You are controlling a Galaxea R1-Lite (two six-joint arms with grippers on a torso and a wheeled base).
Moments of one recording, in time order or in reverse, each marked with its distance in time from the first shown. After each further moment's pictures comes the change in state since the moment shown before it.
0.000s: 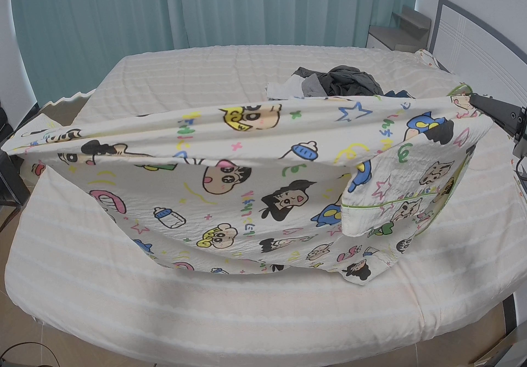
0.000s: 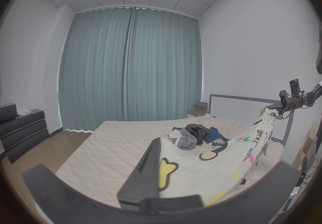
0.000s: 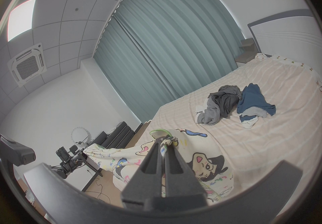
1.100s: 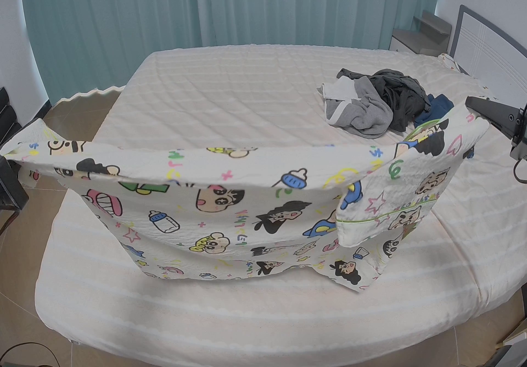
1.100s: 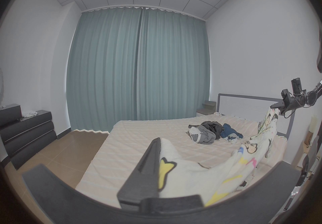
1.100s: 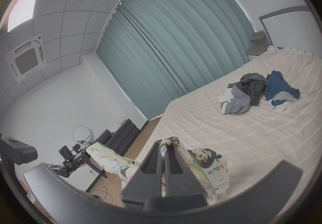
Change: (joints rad) left arm 0.007 -0.014 0.016 0.004 0.000 0.000; right arm 0.051 0.001 0.003 -0.001 0.002 -0.001
